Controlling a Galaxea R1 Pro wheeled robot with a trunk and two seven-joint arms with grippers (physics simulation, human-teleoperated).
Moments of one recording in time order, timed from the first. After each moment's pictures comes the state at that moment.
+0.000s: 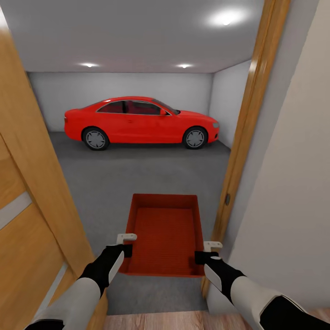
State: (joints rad) left arm -0.71 -0.11 0.02 -0.50 -0.01 0.41 0.17; right arm -0.79 0.07 0.59 -0.18 -0.61 0.04 -0.20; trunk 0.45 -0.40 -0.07
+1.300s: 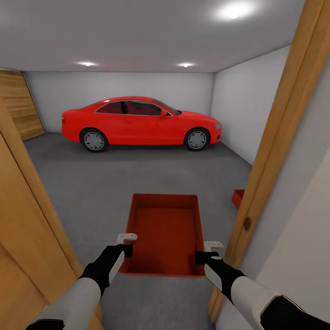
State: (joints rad) left arm -0.71 -0.11 0.02 -0.50 -0.01 0.41 0.17; right arm -0.79 0.06 0.59 -0.18 -0.62 0.05 -0.20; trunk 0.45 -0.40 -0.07
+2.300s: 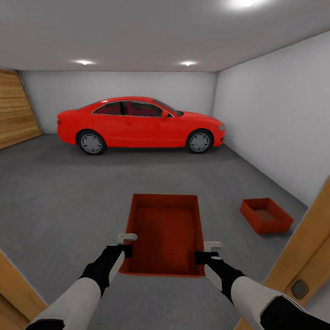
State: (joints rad) left arm -0.71 -0.11 0.02 -0.50 -0.01 0.41 0.17; right arm -0.79 0.06 0.60 -0.18 -0.62 0.05 -0.20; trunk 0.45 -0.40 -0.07
